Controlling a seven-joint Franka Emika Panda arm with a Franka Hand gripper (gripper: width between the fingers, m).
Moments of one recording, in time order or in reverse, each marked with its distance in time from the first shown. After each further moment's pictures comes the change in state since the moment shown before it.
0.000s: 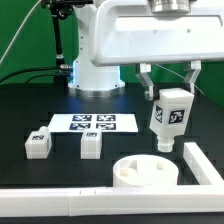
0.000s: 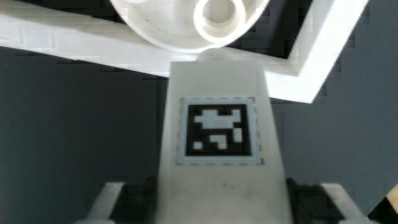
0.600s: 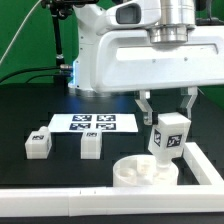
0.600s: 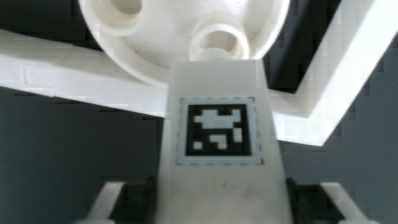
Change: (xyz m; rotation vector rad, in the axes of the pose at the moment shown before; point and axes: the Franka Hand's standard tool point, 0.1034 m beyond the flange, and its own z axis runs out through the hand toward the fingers) arm -0.012 -0.003 0.030 0.000 -0.007 -0.019
